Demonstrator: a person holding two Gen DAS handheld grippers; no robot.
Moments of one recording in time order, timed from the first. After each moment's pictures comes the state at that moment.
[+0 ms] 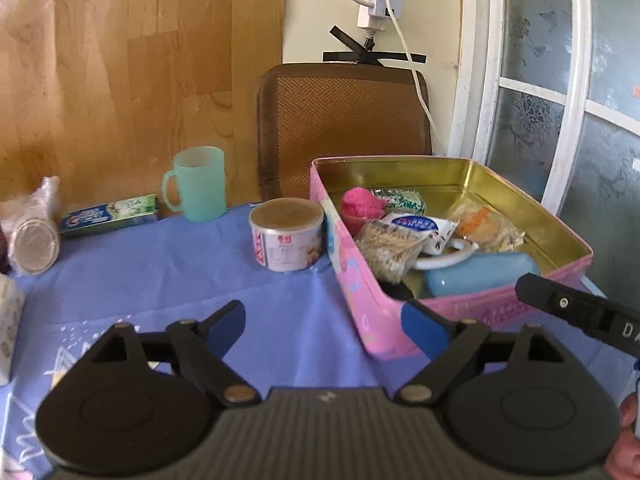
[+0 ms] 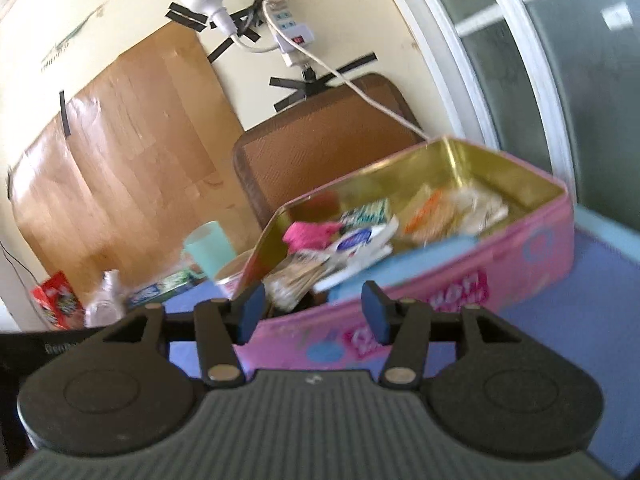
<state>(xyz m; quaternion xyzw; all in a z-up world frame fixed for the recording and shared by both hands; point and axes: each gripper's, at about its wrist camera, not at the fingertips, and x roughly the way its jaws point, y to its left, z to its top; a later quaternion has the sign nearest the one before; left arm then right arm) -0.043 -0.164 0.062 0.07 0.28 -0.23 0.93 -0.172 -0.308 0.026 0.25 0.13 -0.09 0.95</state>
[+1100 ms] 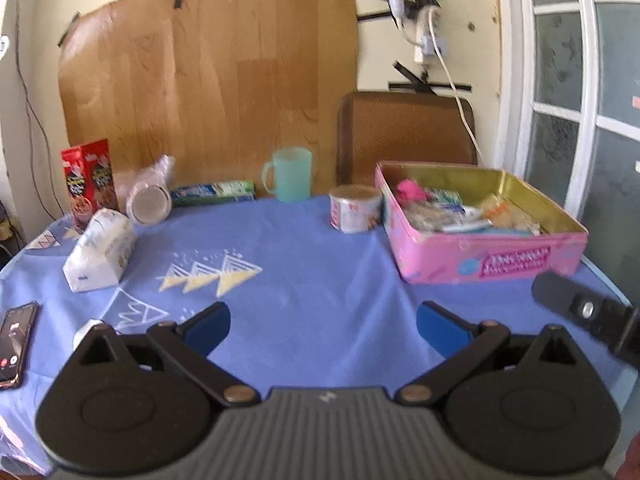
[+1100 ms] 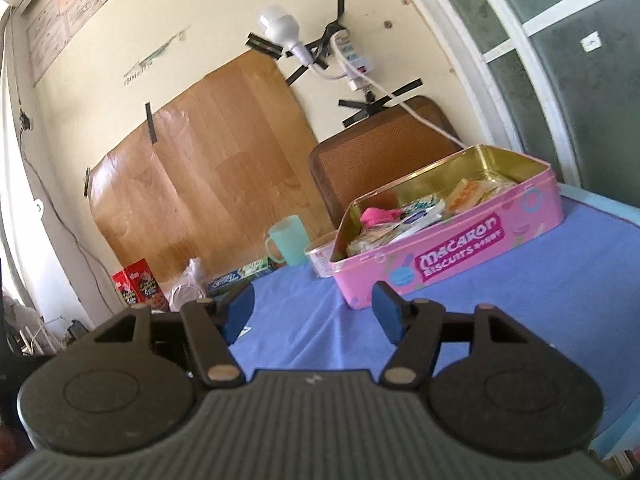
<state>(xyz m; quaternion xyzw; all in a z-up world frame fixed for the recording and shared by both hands) -0.183 -0.096 0.066 0.05 0.24 -0.13 0.96 -0.271 -0.228 0.034 0.23 0.08 -0.03 0.97</state>
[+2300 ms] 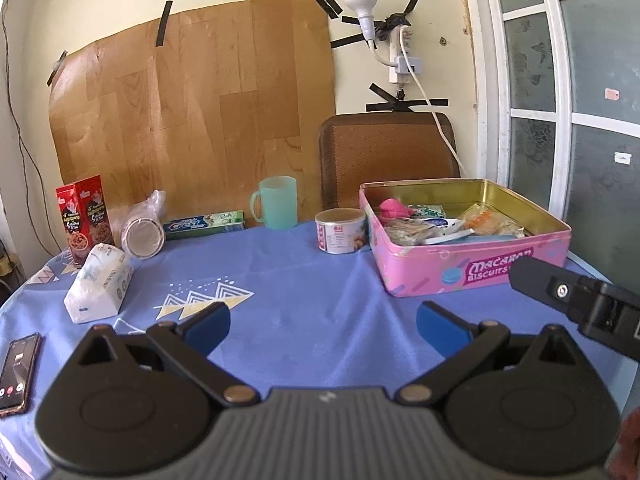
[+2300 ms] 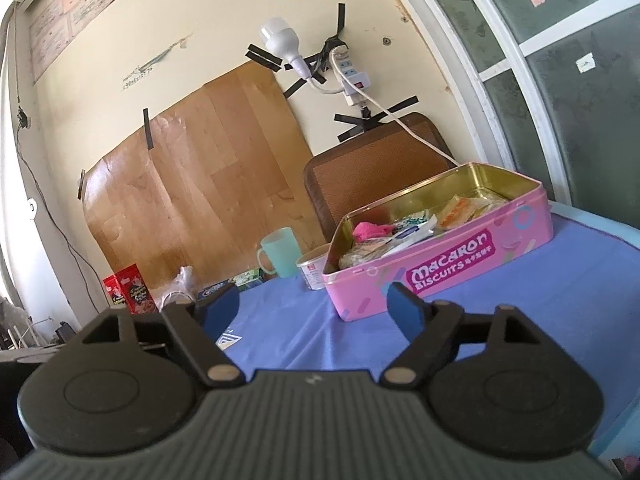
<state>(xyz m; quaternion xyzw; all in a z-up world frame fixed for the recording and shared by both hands) -0.198 -0.091 0.067 0.08 0.19 -0.17 0.96 -0.283 -0.228 0.035 0.22 0.06 -0.06 0.97</state>
